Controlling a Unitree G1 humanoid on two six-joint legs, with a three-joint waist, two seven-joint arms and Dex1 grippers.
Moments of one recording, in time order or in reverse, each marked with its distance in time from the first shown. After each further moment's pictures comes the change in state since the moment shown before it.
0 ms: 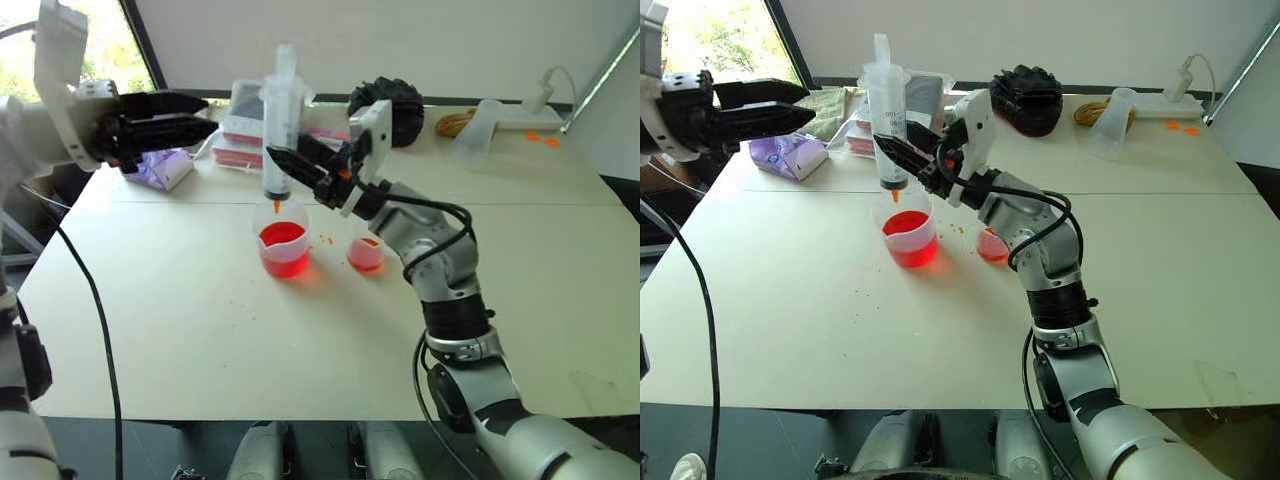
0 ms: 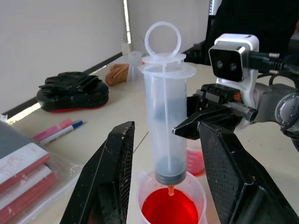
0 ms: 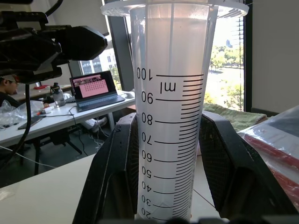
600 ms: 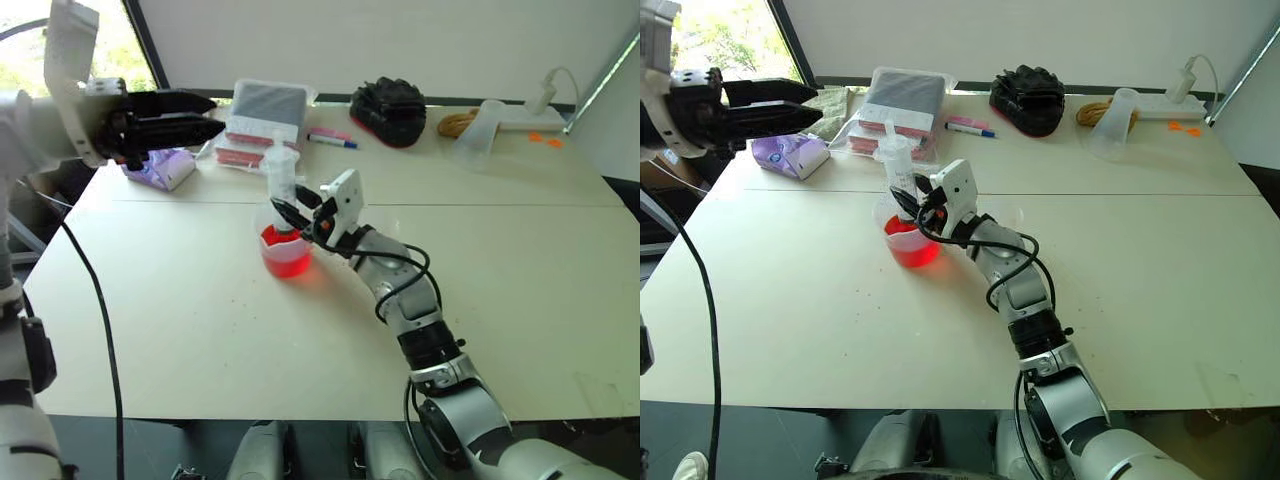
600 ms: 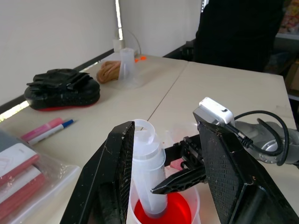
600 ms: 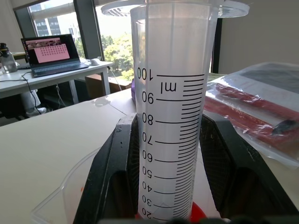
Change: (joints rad) left arm -0.036 -0.033 -0.044 0.018 0.022 0.017 -0.025; right arm 0.153 0.060 0.114 0.182 -0.246 -0.285 -0.053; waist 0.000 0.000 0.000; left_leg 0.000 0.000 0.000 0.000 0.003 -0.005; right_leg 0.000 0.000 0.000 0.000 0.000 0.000
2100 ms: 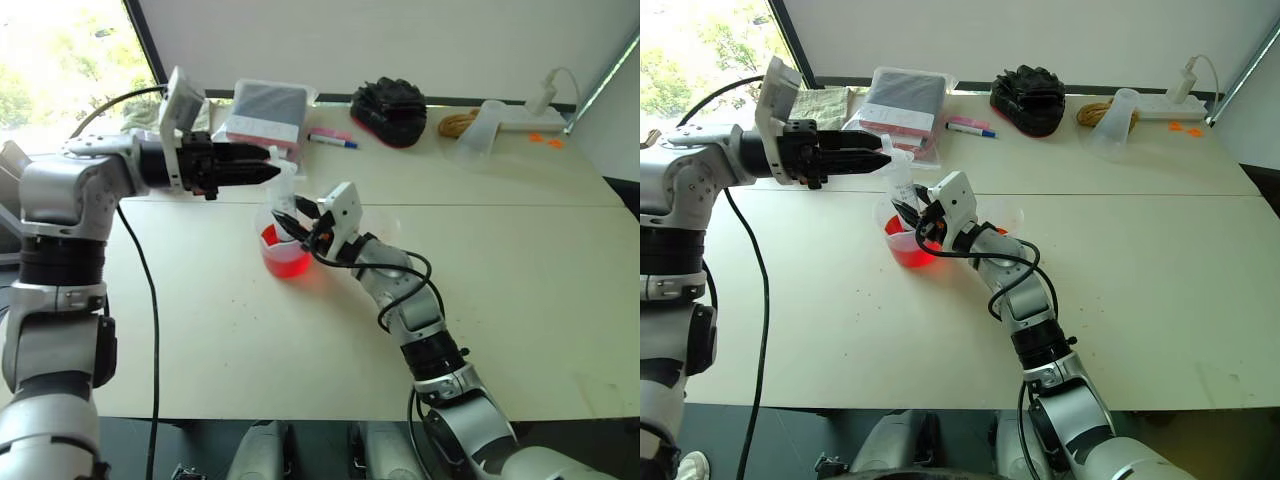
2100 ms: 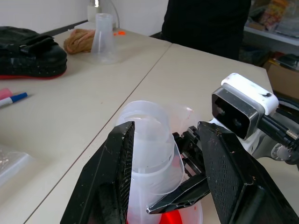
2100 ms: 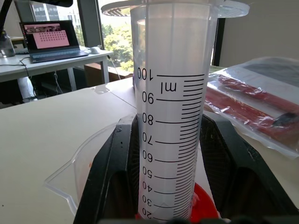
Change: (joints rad) left arm -0.009 -0.244 -0.146 0.141 0.168 -0.069 -0.032; right arm 0.039 -0.019 0.020 -0.069 -0.032 0.037 0.006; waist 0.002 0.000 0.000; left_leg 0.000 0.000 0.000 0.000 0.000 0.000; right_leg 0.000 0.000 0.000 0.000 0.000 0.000
